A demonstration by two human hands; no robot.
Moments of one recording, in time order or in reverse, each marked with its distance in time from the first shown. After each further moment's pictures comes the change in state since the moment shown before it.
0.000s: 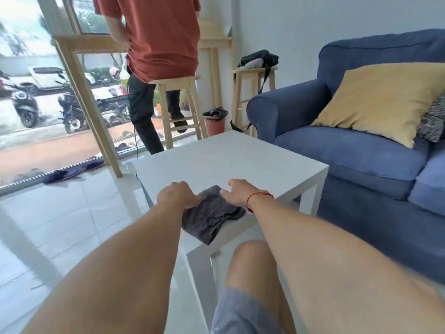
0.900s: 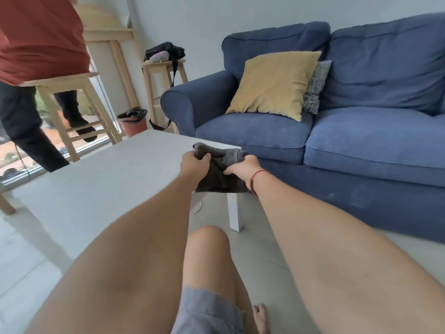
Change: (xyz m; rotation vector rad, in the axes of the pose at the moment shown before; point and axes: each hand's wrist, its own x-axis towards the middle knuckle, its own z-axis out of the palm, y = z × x) left_hand -0.023 0.218 0.030 -1.004 -0.075 0.338; right_hand -0.083 0.147 -0.083 0.827 0.503 0.499
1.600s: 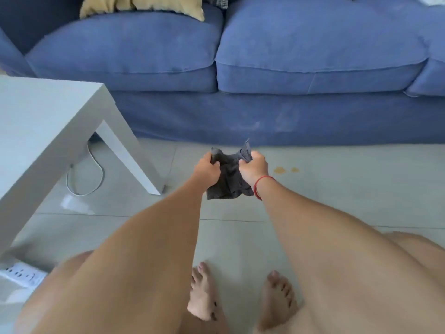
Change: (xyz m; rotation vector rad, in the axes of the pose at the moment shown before) left_hand 0.009 -0.099 0.331 0.349 -0.690 -0.022; right_hand 0.107 0.268 -0.143 -0.080 0.493 0.356
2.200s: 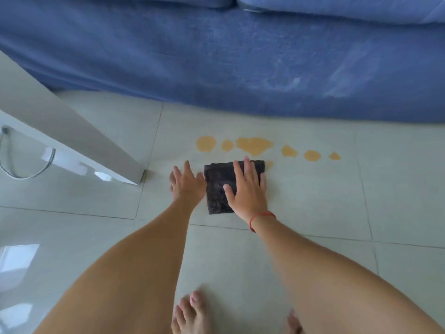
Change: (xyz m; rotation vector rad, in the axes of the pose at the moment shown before) left_hand 0.154 -0.160 0.079 0.265 0.074 -0.268; right_hand 0.097 0.152 0.136 -0.738 -0.202 -0.352
